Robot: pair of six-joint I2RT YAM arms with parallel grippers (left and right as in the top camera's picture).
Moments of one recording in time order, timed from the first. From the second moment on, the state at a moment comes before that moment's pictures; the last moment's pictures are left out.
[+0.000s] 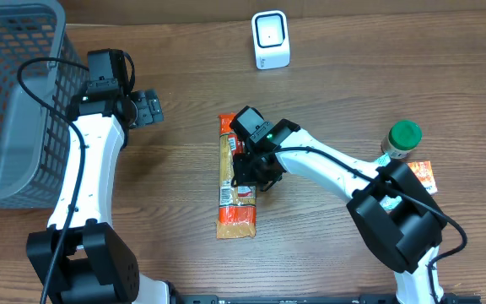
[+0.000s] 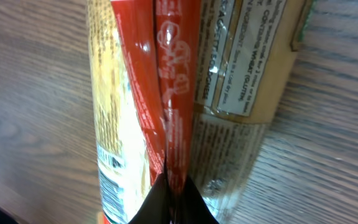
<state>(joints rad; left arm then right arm) 0.13 1.67 1.39 -0.80 -0.20 -0.16 0.76 2.07 1.49 -0.75 -0.32 0.61</state>
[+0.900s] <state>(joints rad) 0.13 1.67 1.39 -0.80 -0.20 -0.16 0.60 1.72 1.47 -0.93 -0.37 -0.12</state>
